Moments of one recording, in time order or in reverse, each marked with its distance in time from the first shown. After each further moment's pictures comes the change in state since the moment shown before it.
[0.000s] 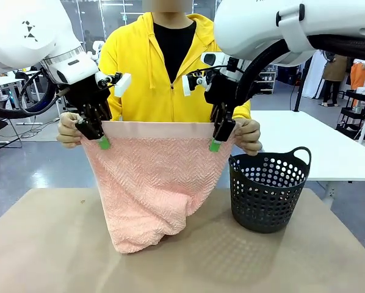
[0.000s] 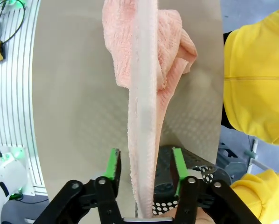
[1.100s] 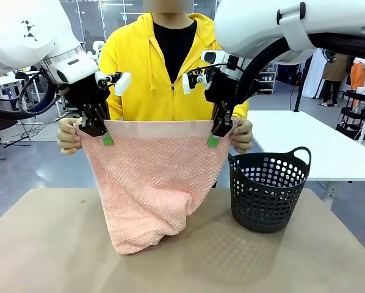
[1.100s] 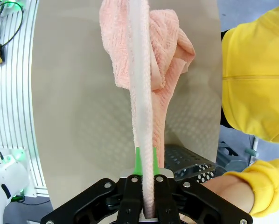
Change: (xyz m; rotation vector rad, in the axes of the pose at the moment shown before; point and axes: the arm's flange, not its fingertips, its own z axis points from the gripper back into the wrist) left arm 0.000 0.000 0.000 -0.004 -0.012 0.015; right arm 0.001 0.000 0.003 -0.006 -0.001 -0.017
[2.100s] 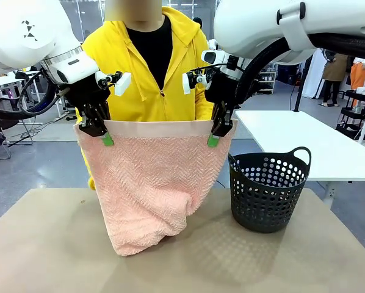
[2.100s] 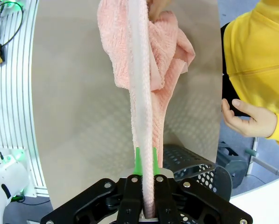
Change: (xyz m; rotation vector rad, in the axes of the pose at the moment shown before) left arm 0.000 0.000 0.000 0.000 0.000 0.000; right arm 0.000 0.000 0.000 0.000 0.000 0.000
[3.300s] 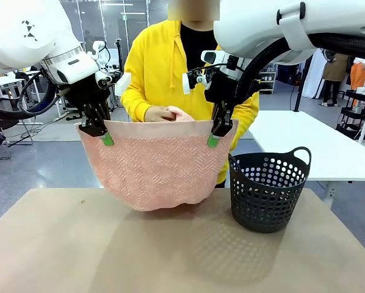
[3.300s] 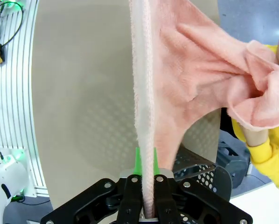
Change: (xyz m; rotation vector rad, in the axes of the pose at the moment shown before) left arm 0.000 0.000 0.000 0.000 0.000 0.000; right arm 0.000 0.000 0.000 0.000 0.000 0.000
